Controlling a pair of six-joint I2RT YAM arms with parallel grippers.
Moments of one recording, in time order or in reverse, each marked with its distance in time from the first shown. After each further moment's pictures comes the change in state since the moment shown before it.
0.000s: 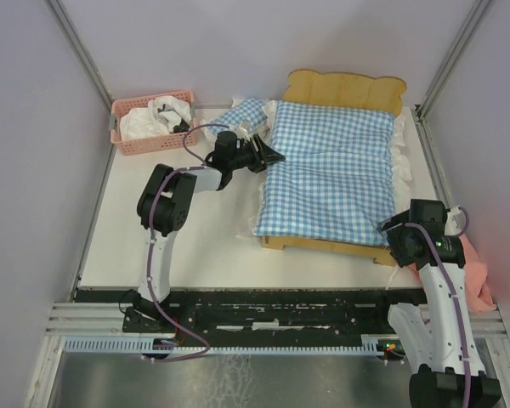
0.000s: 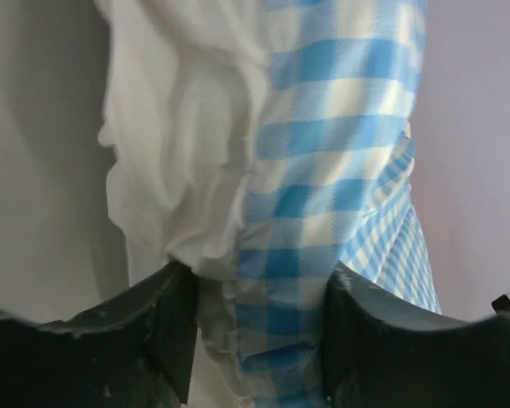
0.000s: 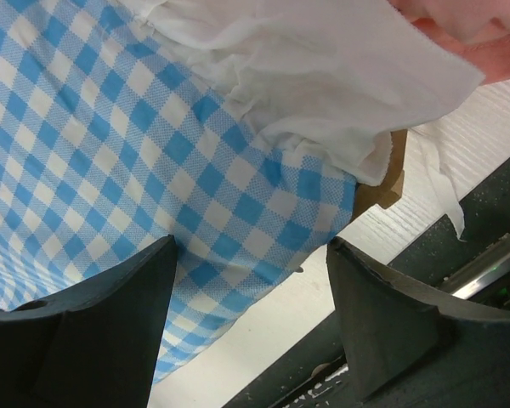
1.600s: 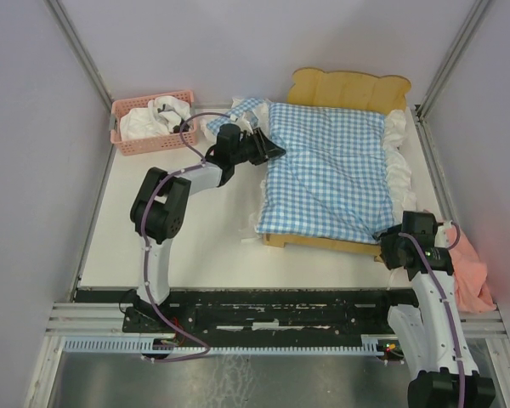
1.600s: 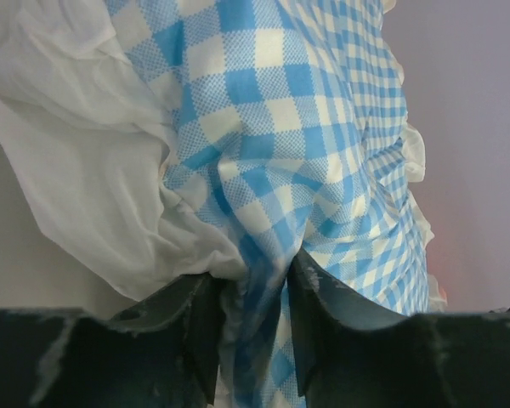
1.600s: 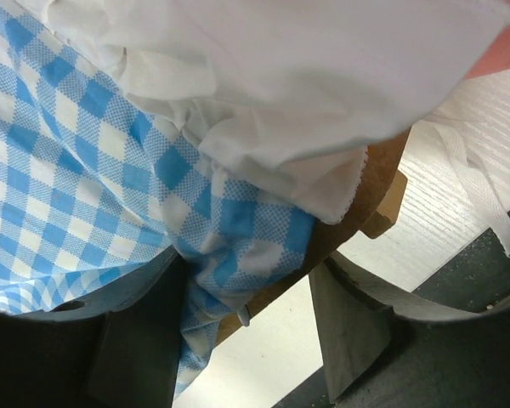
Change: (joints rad) left arm -0.024 -0.106 0.002 -0.093 -0.129 0.113; right arm 0.000 -0.064 -0.210 0.158 -0.017 0.101
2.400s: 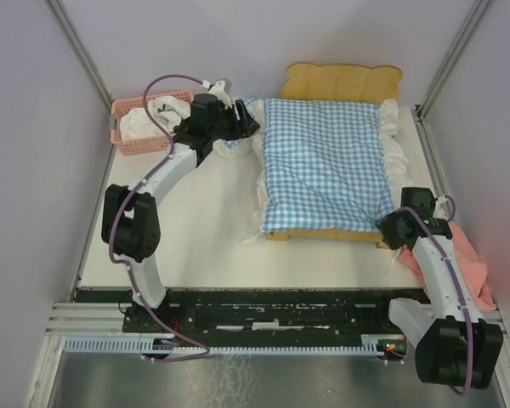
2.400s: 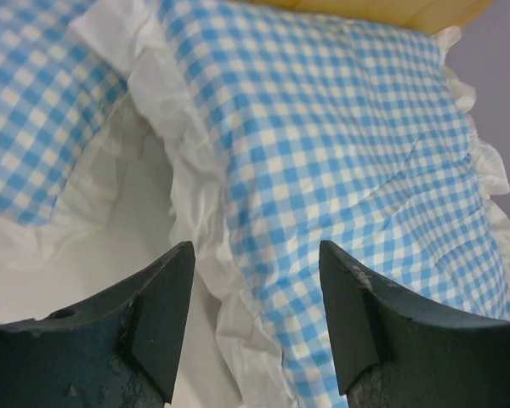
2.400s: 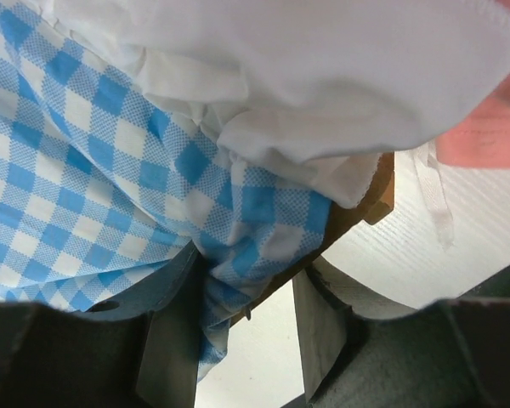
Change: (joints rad) left arm 0.075 -0.285 0.106 -0.487 -0.246 0.343; right arm -0.001 0.275 0.127 0.088 0.026 -0.134
